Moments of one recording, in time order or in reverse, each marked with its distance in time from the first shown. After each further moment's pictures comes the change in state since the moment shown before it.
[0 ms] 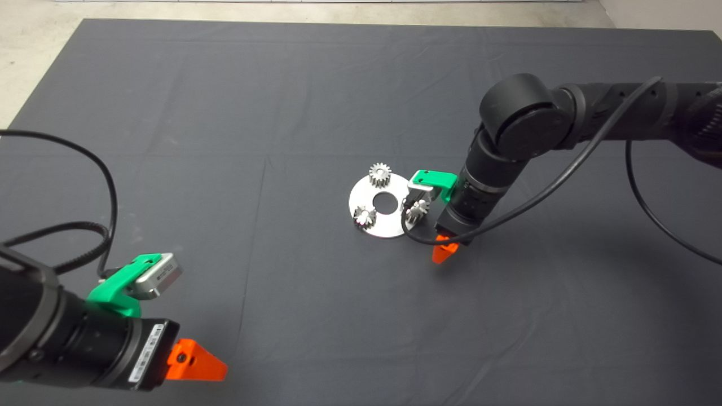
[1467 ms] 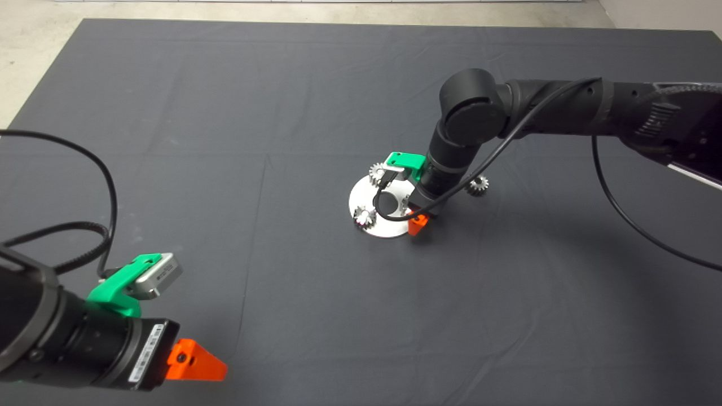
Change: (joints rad) left arm 0.000 0.000 0.000 0.000 0.000 0.000; right arm -0.024 0.126 -0.229 -0.110 0.003 -0.122
